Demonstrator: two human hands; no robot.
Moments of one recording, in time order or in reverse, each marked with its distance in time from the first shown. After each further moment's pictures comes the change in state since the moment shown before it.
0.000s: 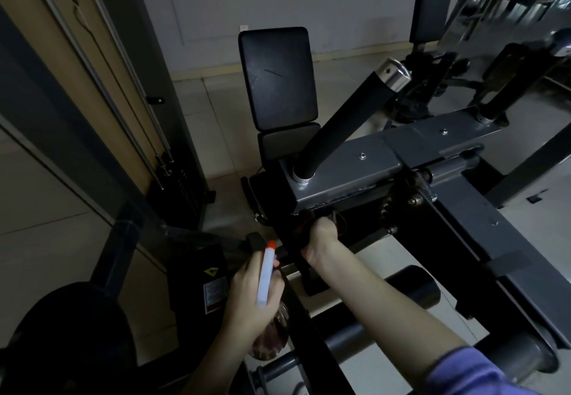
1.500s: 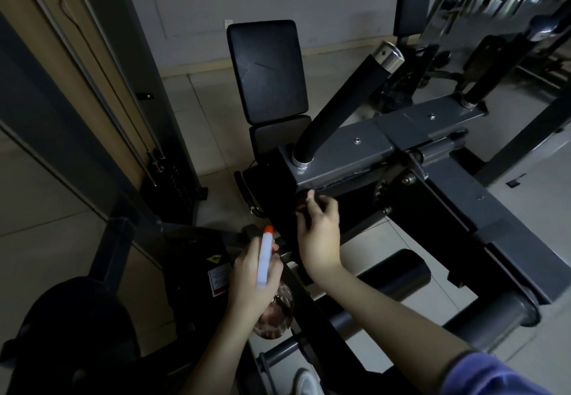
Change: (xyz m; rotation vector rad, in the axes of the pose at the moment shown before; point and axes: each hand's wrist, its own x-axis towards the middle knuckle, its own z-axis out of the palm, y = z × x) left_hand -0.004 -0.016 0.003 -0.006 0.074 -0.004; right_hand -0.032 0.041 -0.026 -0.931 0.200 -1.069
